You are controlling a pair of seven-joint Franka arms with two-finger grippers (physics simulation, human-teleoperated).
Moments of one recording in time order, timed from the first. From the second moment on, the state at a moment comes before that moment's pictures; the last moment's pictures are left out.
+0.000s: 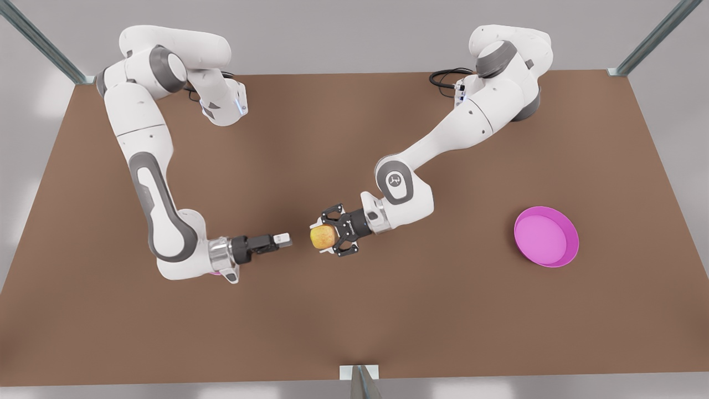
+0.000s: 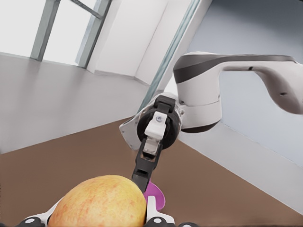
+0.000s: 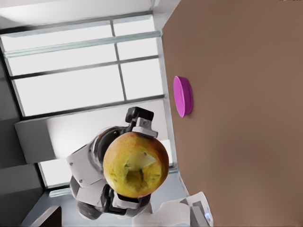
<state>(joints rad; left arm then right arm) -0.17 0.95 -0.84 -1.32 -1.34 2.88 1.69 -0.12 0.77 0.36 -1.48 1.27 1.68 -0.45</state>
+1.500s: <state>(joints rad) -0.20 0.99 -0.83 -1.29 -1.34 2.88 2.08 -0.03 0.89 0.36 -1.41 1.33 1.70 -0.32</state>
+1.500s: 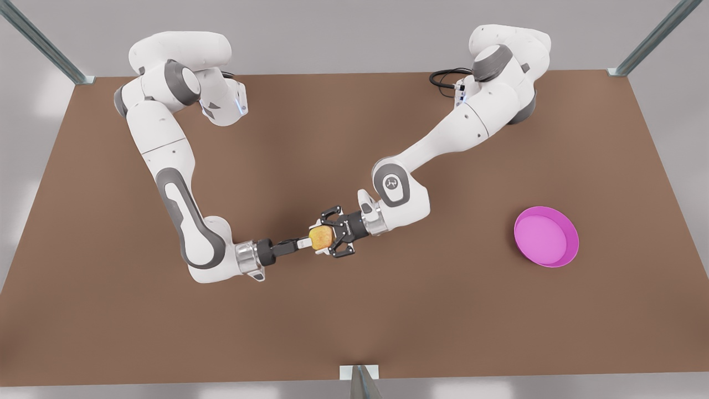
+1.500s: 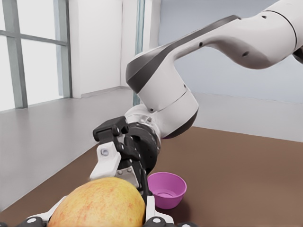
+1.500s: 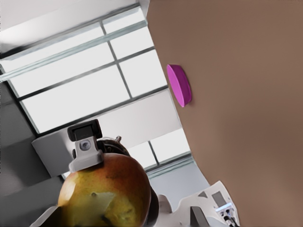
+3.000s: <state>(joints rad) -0.20 1.02 -0.83 -1.29 -1.34 2.87 2.13 0.05 0.92 0.37 -1.43 1.43 1.75 -0.63</state>
